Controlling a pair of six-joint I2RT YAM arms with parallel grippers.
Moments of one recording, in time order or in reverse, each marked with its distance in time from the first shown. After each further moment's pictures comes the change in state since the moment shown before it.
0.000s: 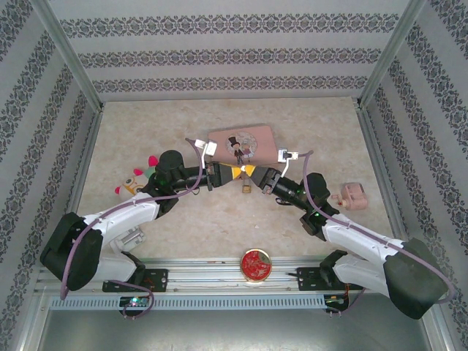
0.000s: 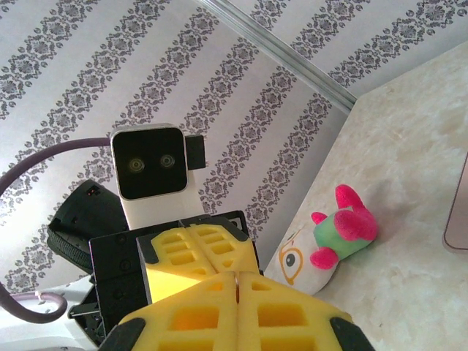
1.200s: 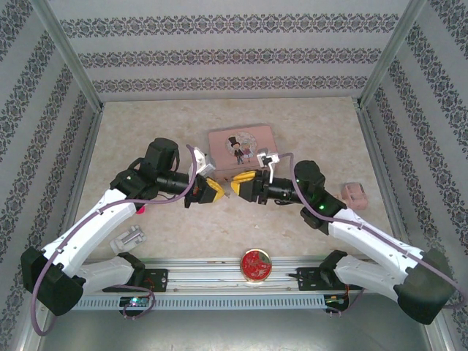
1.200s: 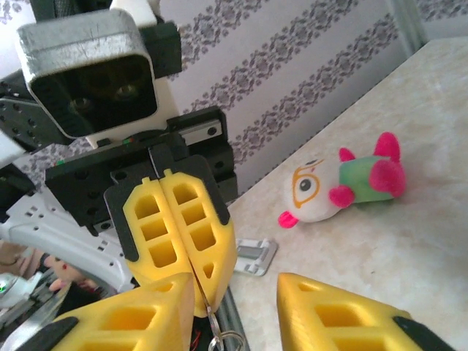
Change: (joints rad) left arm 0.034 -0.201 0.324 -1.183 0.145 0.915; right arm 0.088 -0.060 0.241 -0.511 -0.242 -0.468
